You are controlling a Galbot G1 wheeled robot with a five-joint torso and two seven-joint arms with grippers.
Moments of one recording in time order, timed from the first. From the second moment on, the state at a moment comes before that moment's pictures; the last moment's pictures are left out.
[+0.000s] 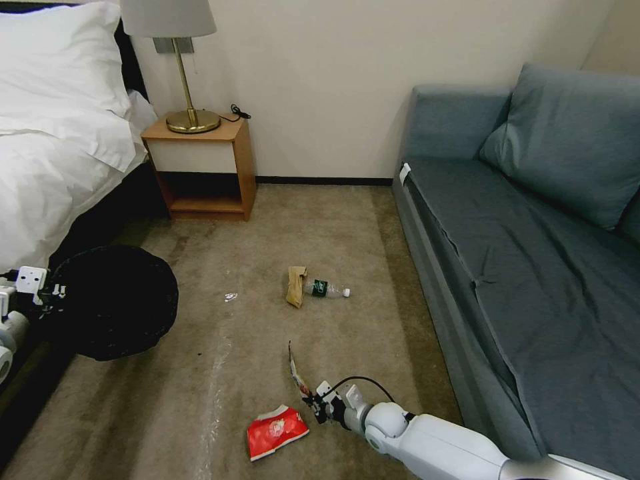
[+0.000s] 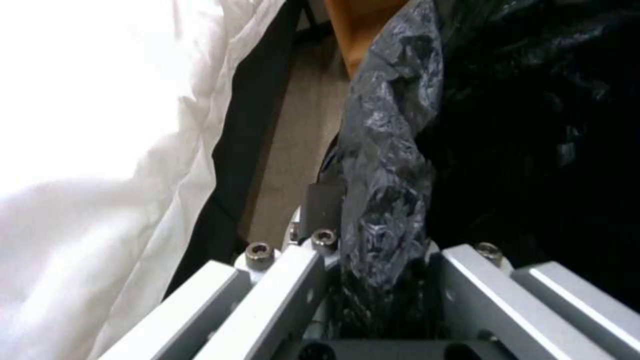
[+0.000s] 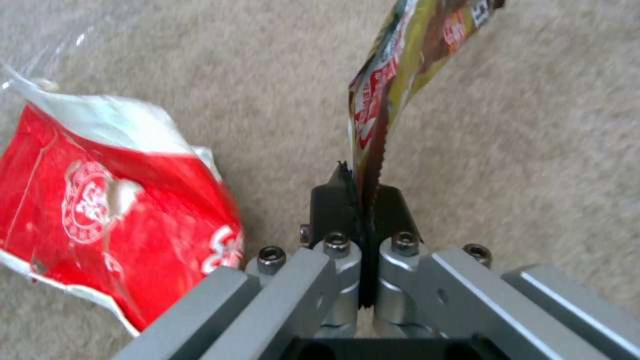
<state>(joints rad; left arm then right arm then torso) 1.38 -0.65 -0.87 -1.66 -0.55 0.37 0.03 -0.67 1.17 -0.77 1.06 0.73 0.01 -0.11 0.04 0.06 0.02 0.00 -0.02</state>
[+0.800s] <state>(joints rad) 1.29 -0.68 -0.76 -1.67 -0.52 0.38 0.02 -0.58 0.91 -0.65 1.57 0.87 -0.07 -0.04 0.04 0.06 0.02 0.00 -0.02</state>
